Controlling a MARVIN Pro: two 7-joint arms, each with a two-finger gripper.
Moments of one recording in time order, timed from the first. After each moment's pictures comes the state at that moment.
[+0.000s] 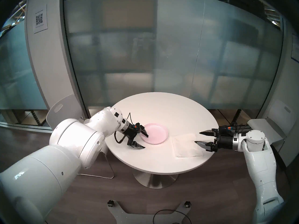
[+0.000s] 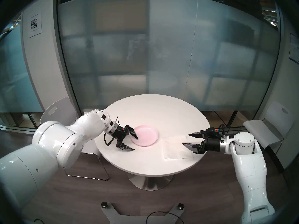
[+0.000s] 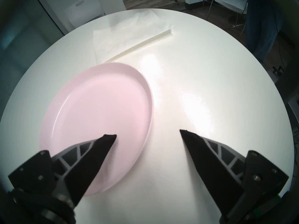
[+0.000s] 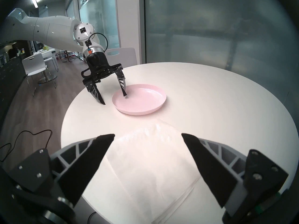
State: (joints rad) left arm 0.48 -1.50 -1.12 -0.10 0.55 -0.65 -1.19; right arm -1.47 -1.03 1.79 -1.46 0.10 0.25 1.24
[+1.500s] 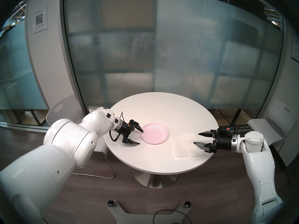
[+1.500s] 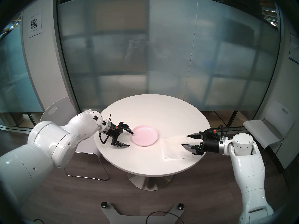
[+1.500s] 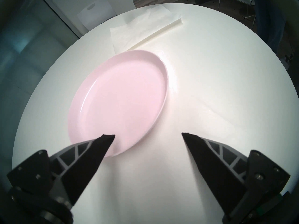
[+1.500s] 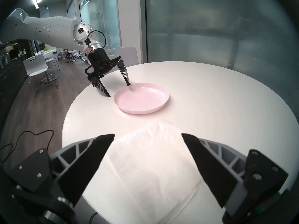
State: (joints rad) left arm 0.48 -1.42 -1.11 -0.09 0.56 -0.76 -1.07; right arm -1.47 -1.05 1.79 -1.45 0.09 0.24 1.25
